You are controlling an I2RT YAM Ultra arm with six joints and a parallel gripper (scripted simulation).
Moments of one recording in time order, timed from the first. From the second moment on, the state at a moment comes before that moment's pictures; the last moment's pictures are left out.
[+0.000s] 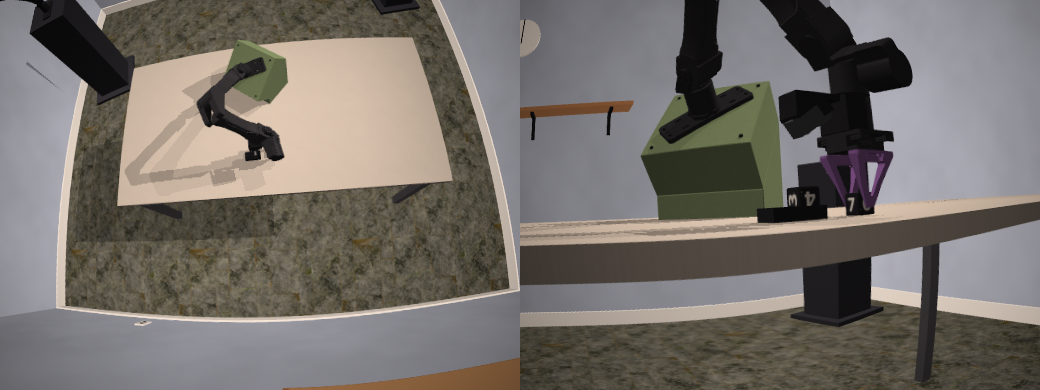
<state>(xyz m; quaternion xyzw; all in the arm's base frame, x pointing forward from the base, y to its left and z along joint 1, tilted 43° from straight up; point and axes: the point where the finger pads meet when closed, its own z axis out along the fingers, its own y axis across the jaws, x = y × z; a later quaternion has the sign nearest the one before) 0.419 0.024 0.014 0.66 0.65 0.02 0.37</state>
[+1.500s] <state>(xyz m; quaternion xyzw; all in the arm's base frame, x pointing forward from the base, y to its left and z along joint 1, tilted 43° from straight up) 0.419 0.024 0.014 0.66 0.65 0.02 0.37</state>
